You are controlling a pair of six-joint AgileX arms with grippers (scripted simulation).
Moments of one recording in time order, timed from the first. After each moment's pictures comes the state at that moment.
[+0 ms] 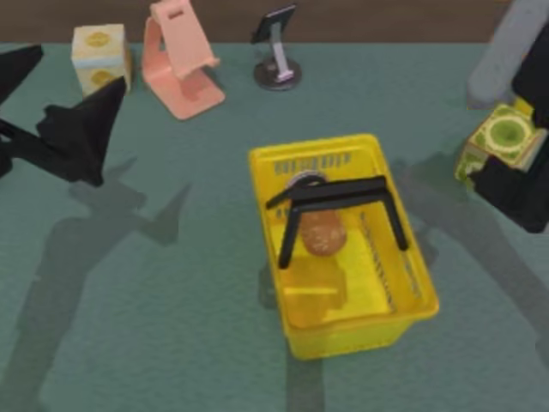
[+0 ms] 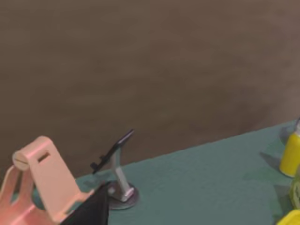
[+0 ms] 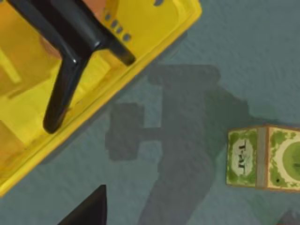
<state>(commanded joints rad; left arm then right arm) -0.09 0.98 0.51 0.42 0.51 -0.07 0.42 1.31 1.23 -0.85 -0.01 -0.64</state>
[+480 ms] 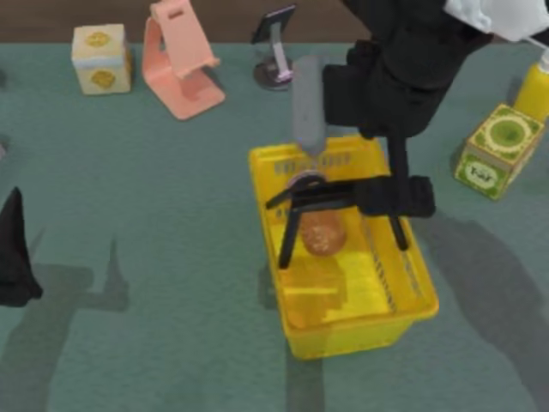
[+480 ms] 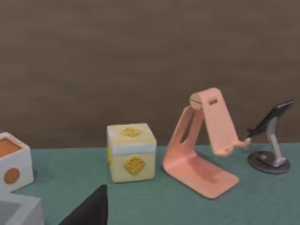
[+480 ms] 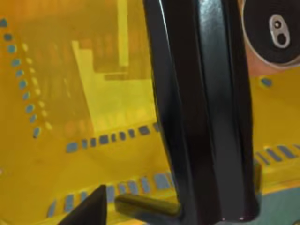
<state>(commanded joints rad) 0.00 0.23 0.13 0.09 0.14 -0.03 0.62 1.96 1.84 -1.27 0.00 -0.95</state>
